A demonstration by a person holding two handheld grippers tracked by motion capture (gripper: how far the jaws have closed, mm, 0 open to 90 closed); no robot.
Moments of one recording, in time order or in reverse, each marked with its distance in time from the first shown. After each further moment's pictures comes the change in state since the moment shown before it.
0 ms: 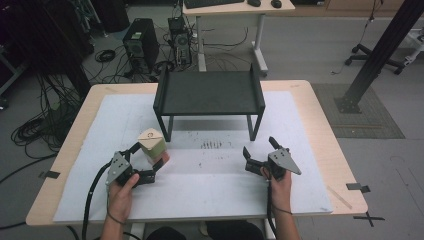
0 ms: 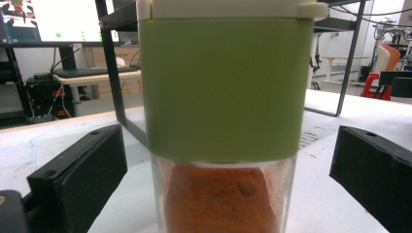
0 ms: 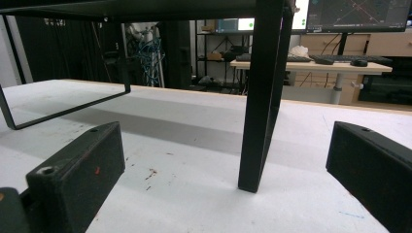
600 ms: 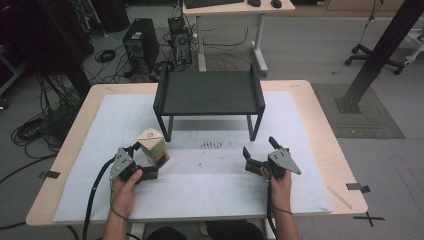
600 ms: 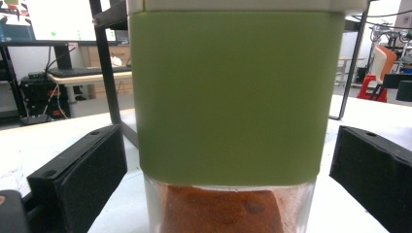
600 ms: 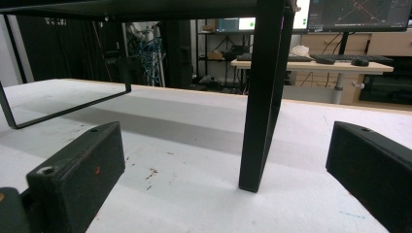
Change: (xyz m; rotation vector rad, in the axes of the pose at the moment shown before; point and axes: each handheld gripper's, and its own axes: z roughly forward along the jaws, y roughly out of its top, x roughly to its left) left arm 0.002 0.000 0.013 0.004 -0.013 -0.006; right arm 0.000 0.000 0.000 0.002 0.002 0.000
